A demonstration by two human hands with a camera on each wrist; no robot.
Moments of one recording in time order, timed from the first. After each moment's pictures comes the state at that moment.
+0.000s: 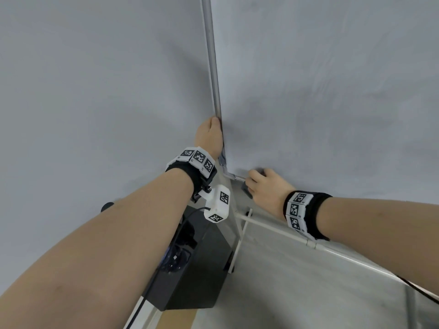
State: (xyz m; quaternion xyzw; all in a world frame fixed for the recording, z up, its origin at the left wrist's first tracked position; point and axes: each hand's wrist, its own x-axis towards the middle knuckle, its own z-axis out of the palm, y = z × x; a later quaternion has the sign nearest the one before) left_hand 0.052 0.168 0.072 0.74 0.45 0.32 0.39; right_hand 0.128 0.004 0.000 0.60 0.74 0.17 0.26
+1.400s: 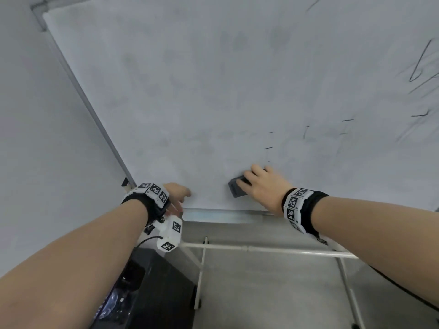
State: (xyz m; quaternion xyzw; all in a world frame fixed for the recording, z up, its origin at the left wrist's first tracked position) left_hand 0.101 -0.005 0.117 0.77 0.51 -0.19 0.34; right_hand 0.244 -0.239 0.088 0.75 0.62 0.19 0.14
